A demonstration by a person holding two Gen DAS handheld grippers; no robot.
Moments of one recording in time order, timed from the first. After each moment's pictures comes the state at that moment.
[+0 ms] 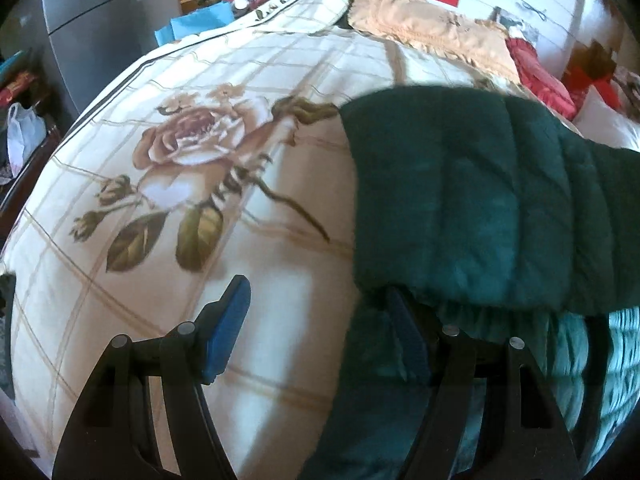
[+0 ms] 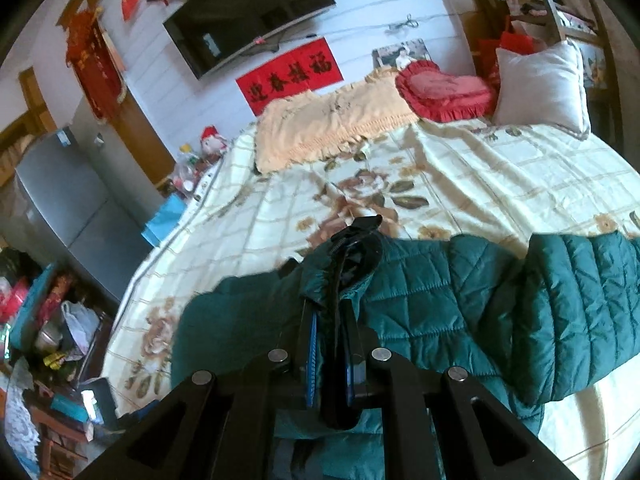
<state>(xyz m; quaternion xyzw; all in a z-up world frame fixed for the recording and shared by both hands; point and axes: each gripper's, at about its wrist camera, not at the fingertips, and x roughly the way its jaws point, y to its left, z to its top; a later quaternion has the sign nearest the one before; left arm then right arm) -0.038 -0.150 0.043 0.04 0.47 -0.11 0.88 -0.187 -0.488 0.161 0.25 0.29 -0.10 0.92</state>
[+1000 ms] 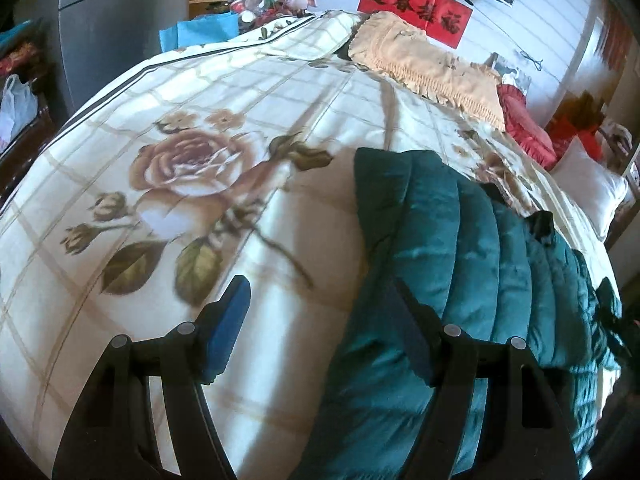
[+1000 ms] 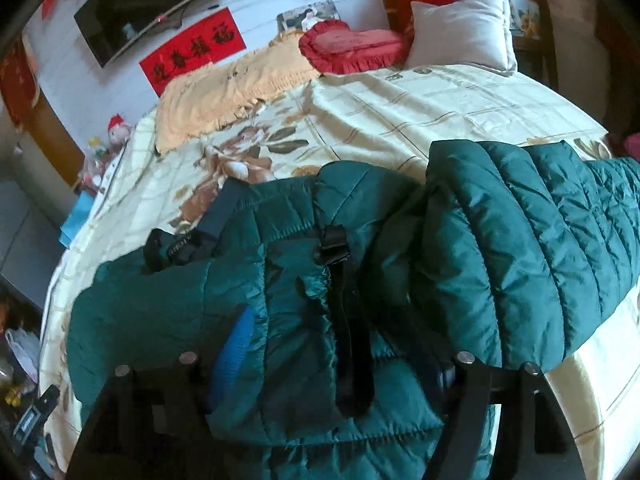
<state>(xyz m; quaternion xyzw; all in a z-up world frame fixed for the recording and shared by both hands) -0.025 -0.140 0.069 -0.04 0.45 -0.13 0.88 -0.189 -0.546 0.054 0.27 0.38 -0.22 0.86</state>
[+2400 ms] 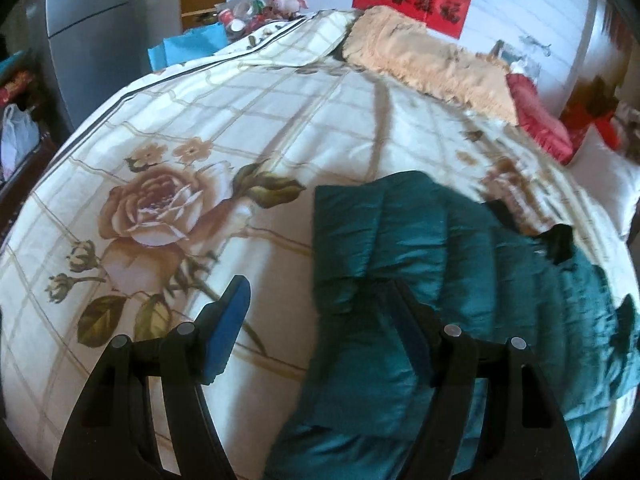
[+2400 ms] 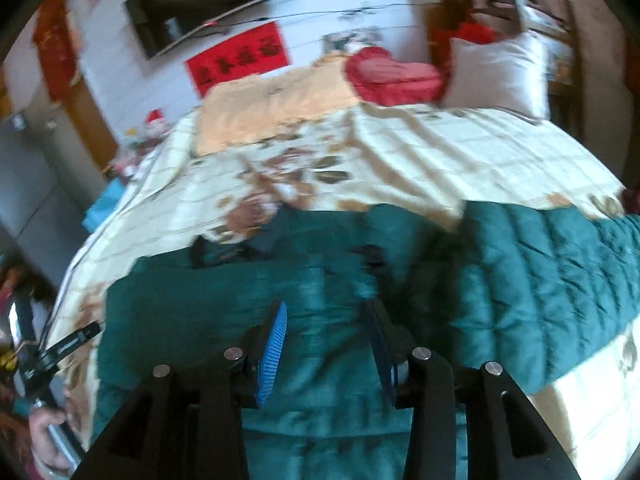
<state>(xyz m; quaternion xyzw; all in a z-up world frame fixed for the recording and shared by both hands) 0.011 -0.197 0.075 -0.01 0.44 -0.12 0.89 -0.179 -0.516 0.100 0.21 0.36 -0.16 0.90</state>
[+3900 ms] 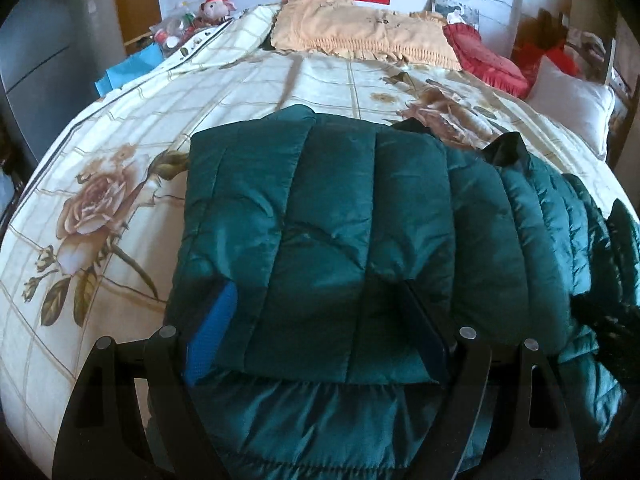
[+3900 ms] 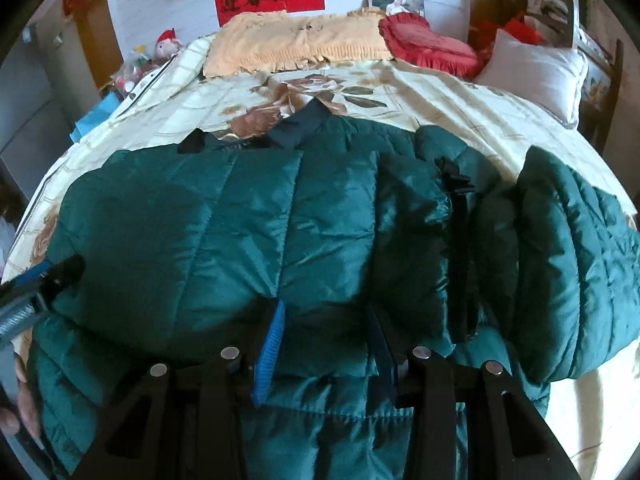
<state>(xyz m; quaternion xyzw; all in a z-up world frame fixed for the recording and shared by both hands) -0.050 -0.274 0.046 0.09 0.43 -0.17 0.88 -0.161 -0.488 0.025 0.12 0.44 -0.18 0.87</state>
